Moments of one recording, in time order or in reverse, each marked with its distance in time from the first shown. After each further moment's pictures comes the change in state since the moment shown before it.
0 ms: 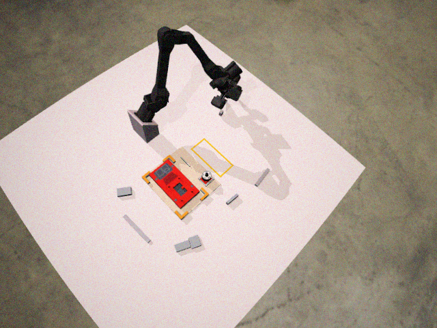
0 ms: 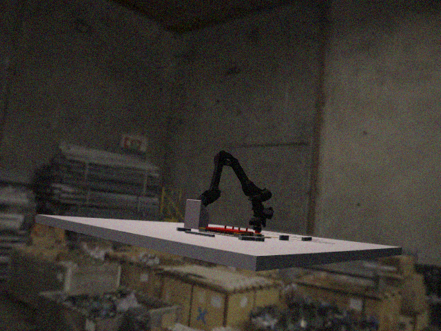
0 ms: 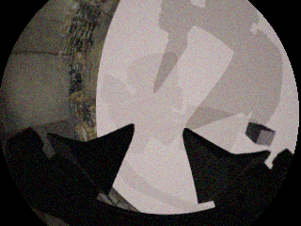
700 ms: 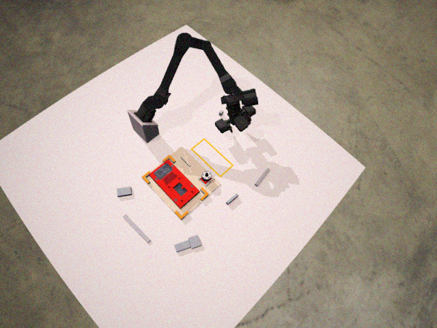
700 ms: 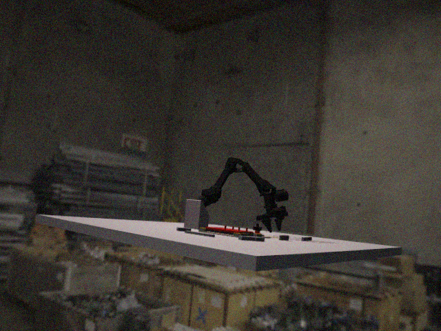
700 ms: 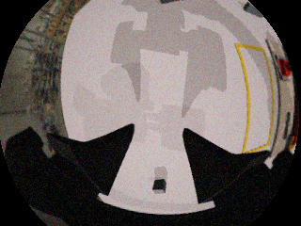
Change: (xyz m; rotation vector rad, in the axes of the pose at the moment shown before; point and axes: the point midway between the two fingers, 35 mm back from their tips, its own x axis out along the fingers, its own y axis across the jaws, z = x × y) arm -0.049 -0.122 0.134 0.375 -0.233 -0.360
